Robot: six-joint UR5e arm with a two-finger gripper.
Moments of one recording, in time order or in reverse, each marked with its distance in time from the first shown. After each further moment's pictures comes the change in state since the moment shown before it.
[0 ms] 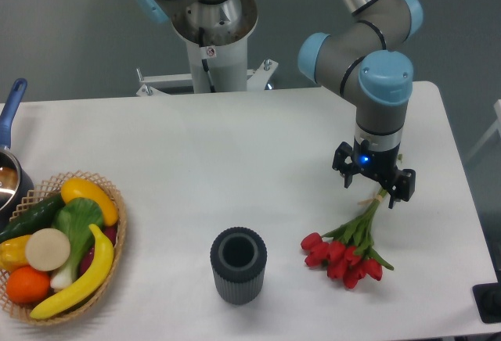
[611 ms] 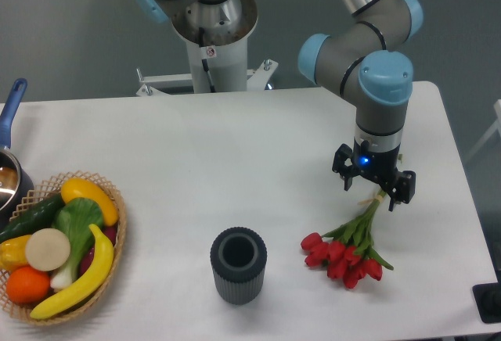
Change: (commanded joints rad) arm -0.002 -0.023 -0.009 0.074 -0.038 -0.015
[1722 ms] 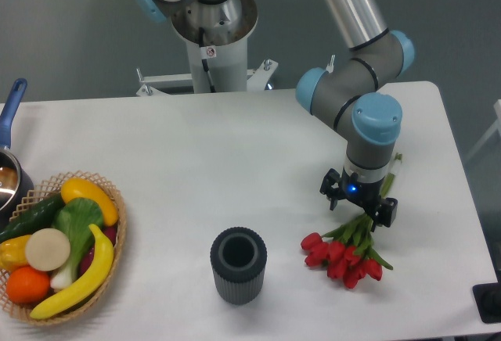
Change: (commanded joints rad) arm -0.026 -0.135 0.014 0.006 0.002 -0.035
